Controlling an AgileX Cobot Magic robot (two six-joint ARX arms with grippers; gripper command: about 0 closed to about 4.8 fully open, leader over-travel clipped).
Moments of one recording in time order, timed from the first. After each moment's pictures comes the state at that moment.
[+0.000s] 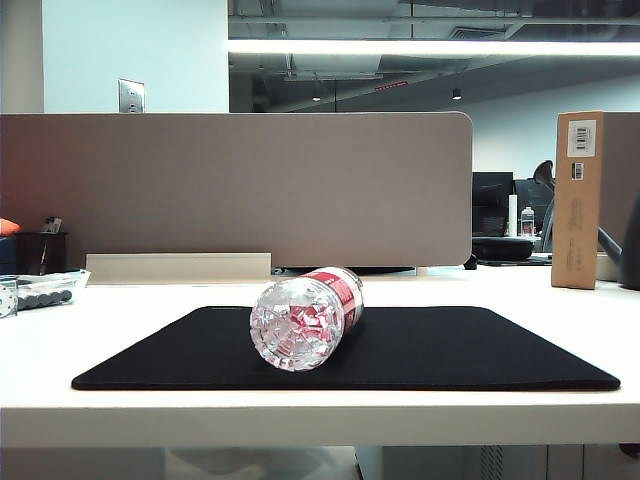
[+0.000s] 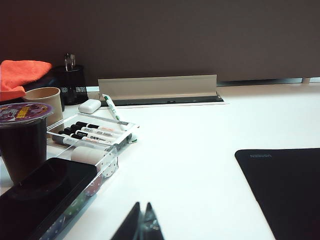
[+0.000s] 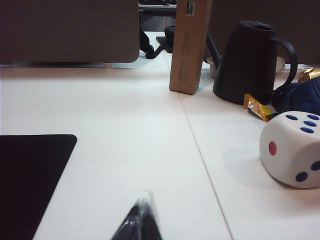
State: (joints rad) left arm 0.02 0.00 0.00 0.05 0.04 0.07; right arm 0.01 0.00 0.01 -0.02 0.08 -0.02
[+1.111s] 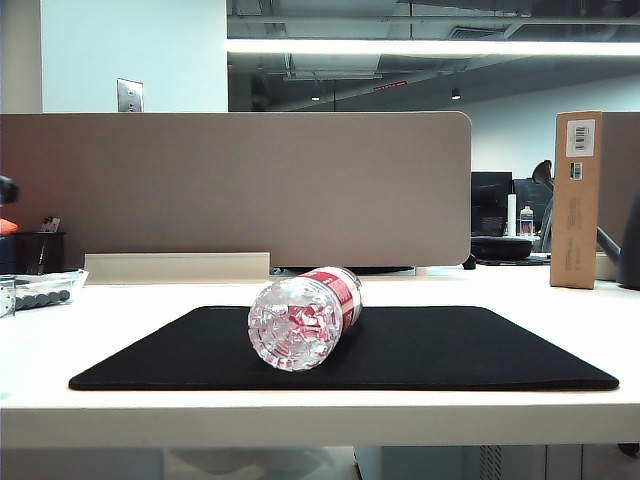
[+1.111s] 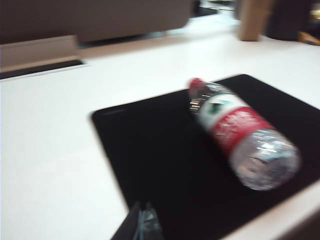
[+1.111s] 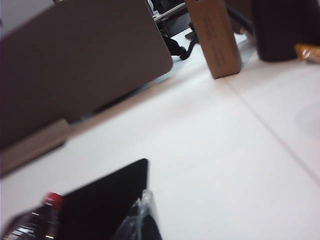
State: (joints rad) left arm -0.44 0.15 0.00 0.04 0.04 0.07; right arm 0.01 0.00 0.01 0.02 -0.02 0.52
